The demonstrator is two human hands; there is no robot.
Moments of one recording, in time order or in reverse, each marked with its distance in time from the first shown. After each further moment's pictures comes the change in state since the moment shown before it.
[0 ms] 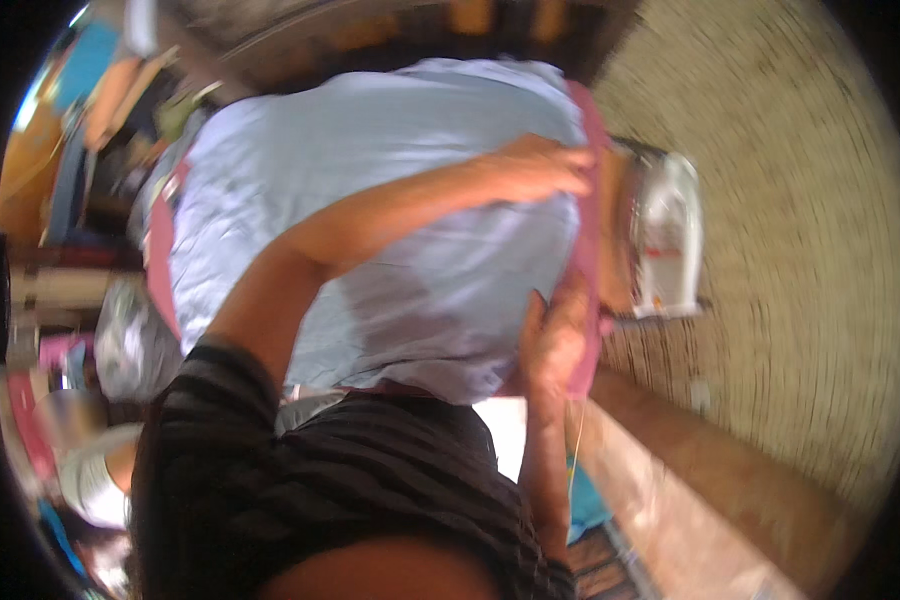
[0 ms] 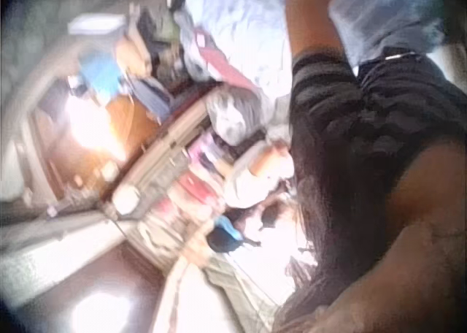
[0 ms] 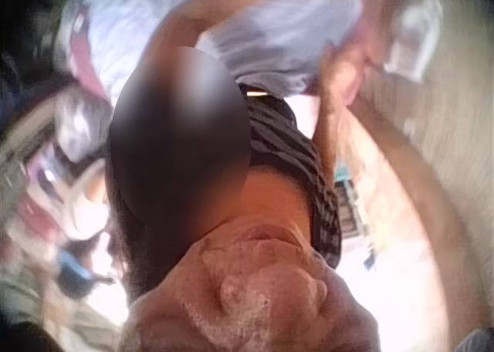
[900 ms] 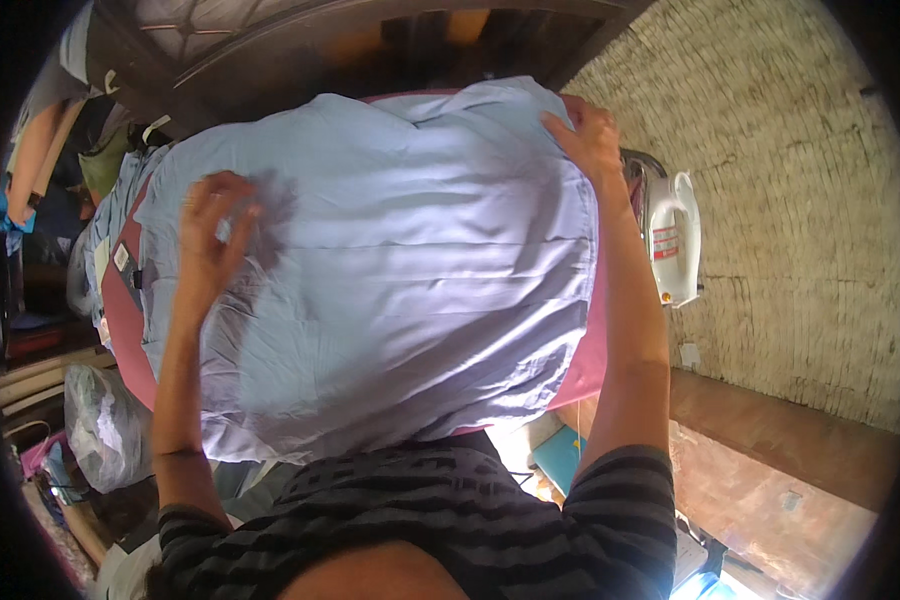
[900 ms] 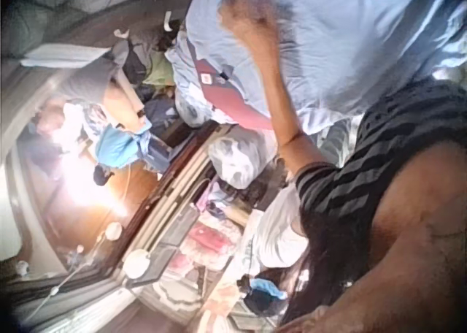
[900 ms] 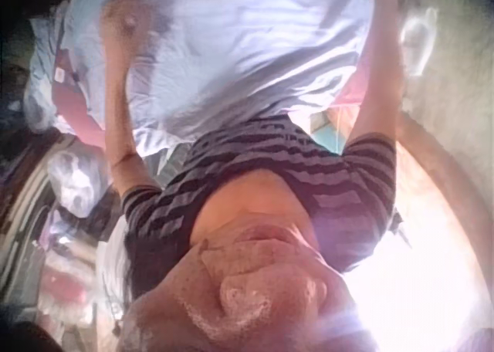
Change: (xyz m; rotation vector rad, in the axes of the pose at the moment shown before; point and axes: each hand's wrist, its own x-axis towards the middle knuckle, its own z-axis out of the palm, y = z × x) left_hand -0.341 -0.035 -0.177 0.167 0.539 -0.532; right_hand 0.274 -0.058 0.062 -0.079 -0.157 -0.309
